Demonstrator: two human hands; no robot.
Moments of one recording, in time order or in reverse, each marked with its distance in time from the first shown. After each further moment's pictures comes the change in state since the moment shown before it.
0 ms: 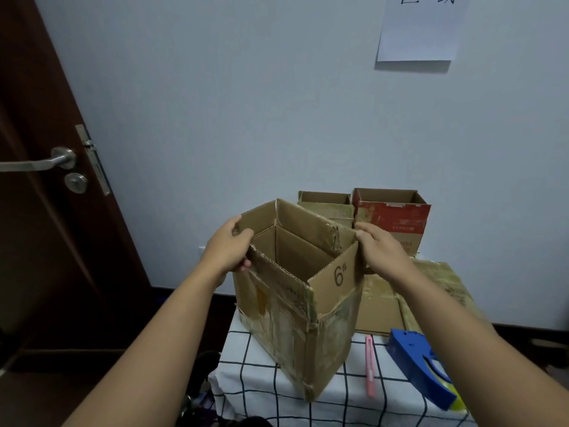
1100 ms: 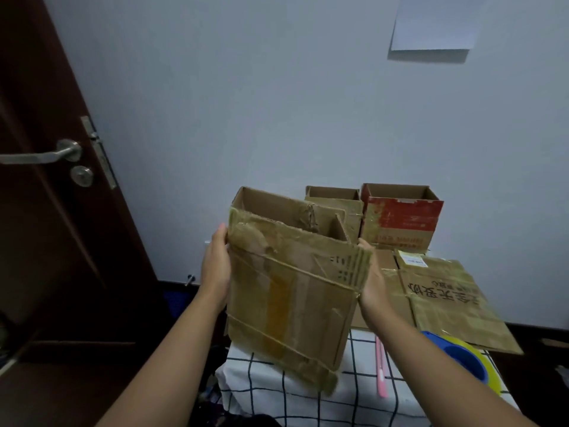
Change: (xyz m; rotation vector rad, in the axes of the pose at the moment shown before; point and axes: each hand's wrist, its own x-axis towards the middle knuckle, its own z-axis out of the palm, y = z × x) left_hand -0.003 -0.049 0.000 -0.425 0.141 0.017; right_hand -0.023 0.033 0.075 0.539 0.085 0.037
